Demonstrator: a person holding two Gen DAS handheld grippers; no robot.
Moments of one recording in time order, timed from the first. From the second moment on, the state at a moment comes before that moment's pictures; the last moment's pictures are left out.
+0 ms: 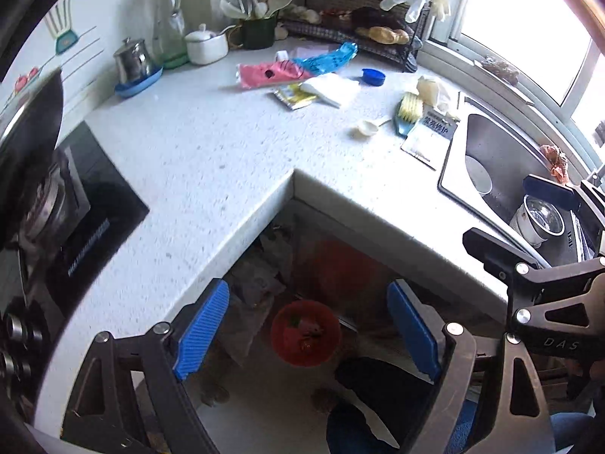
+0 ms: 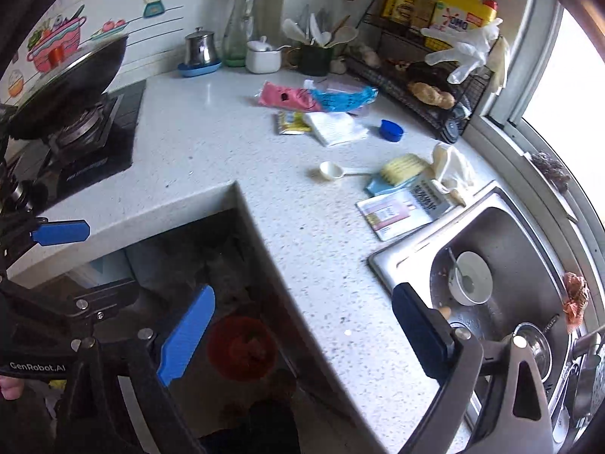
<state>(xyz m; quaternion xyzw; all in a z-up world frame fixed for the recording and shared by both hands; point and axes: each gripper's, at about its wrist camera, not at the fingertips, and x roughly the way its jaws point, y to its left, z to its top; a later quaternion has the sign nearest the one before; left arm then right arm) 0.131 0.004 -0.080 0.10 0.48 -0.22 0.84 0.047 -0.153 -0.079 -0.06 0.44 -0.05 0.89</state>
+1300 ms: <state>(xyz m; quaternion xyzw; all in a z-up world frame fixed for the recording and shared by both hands) 0.331 -0.205 -0.143 0.22 0.58 -0.29 0.73 0.175 -0.338 -0.085 0.08 0.51 -0.13 0.85</state>
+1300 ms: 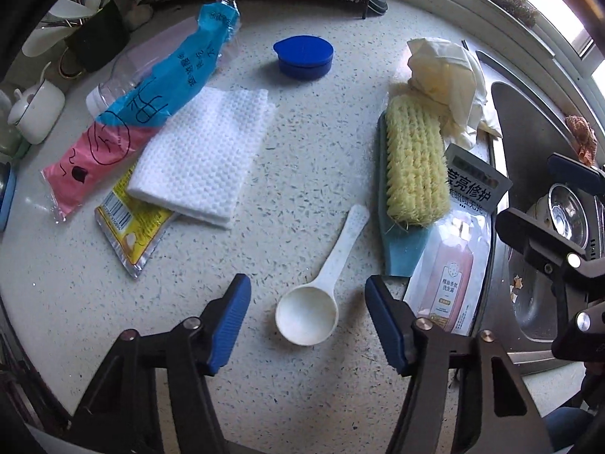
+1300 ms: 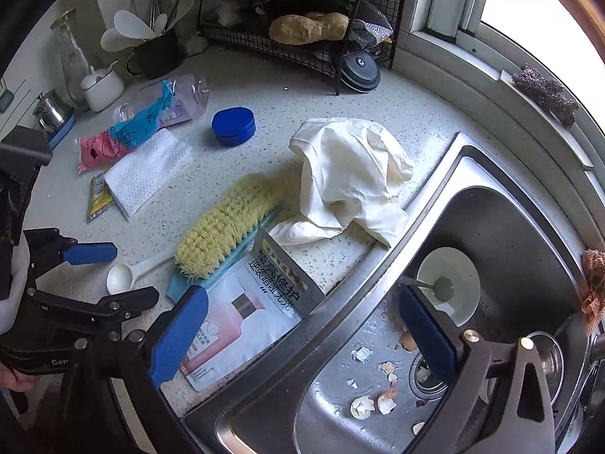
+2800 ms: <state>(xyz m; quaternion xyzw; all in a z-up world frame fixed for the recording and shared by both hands) 0.381 -0.219 -0.095 0.11 0.51 -0.28 0.81 0.249 -0.374 -0.078 0.08 0.45 -0.12 0.88</state>
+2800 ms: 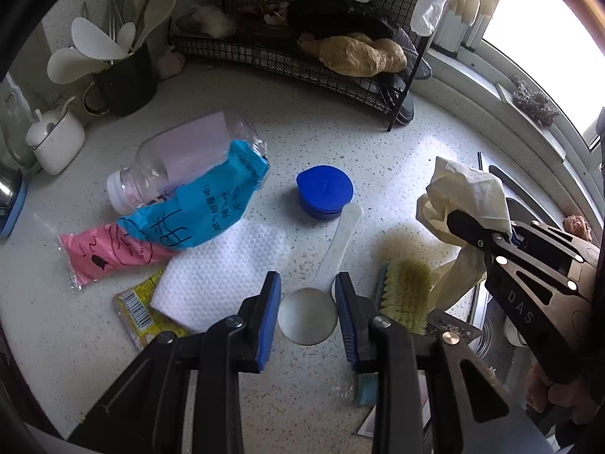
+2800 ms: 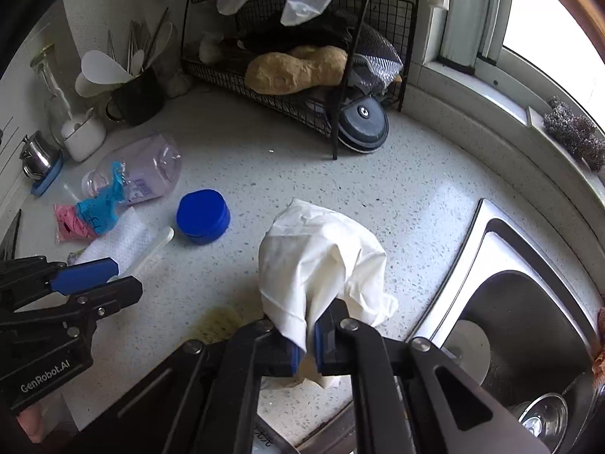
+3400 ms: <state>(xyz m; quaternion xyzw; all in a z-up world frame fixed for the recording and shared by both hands) 0.252 -0.041 -0.036 0.03 0.47 -0.19 0.86 0.170 -0.222 -0.009 0.02 0.38 -0.01 0.92</state>
